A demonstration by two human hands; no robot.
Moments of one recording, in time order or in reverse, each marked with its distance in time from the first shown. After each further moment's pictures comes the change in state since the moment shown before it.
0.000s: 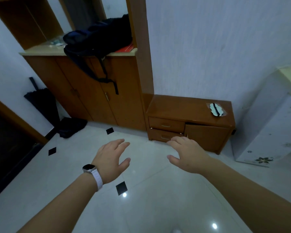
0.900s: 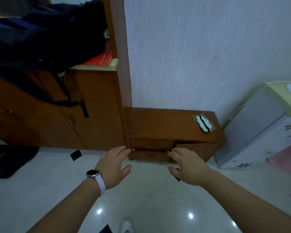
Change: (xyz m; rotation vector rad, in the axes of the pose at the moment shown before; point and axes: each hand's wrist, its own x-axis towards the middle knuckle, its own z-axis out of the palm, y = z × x) left_hand 0.324 -0.160 0.090 -0.215 -0.136 0.241; right_hand 0.266 0.063 -0.002 -0.034 -0.070 0.268
